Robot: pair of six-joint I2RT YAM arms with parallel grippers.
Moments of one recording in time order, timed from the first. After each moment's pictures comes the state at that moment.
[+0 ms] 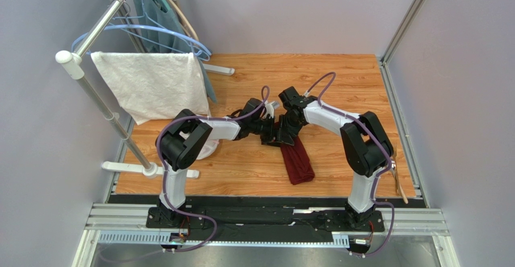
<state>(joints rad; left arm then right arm) -0.69 1.99 1.09 0.20 0.63 -0.74 0.56 1.87 1.27 -0.61 0.11 1.17</state>
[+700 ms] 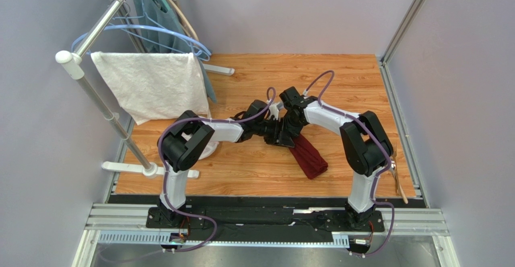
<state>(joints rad) -0.73 2.00 1.12 0.22 0.60 -0.68 0.55 1.88 1.26 -0.59 0.14 1.11</state>
